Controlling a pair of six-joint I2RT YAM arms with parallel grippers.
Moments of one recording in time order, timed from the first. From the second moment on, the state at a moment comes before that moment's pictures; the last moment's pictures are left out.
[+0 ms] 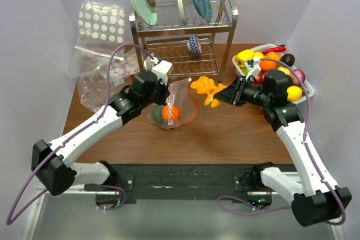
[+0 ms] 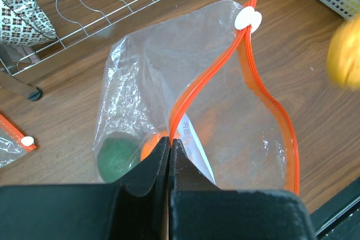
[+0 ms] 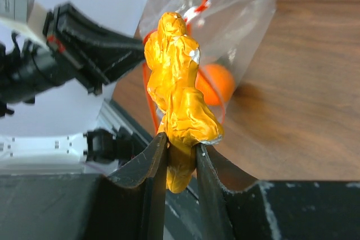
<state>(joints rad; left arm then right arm) -0.69 1.26 1.10 -0.35 -0.11 -0.20 0.20 0.97 1.01 -0.43 -0.66 0.57</state>
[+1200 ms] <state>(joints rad) -0.69 1.23 1.07 -0.28 0.02 -0.20 0.73 1.42 1.19 -0.39 -0.12 0.59</state>
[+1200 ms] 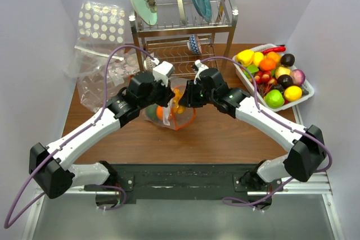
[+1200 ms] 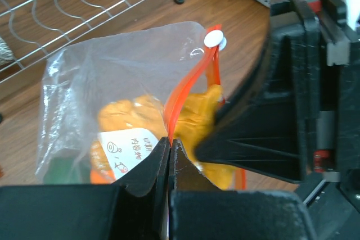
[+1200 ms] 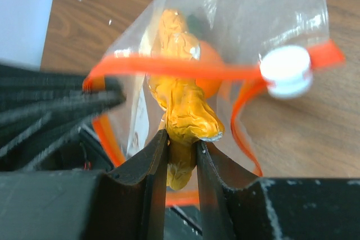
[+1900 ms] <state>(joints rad) -0.69 1.26 1.20 -0.32 0.13 -0.27 0.74 1.55 1.02 0.06 0.02 0.74</state>
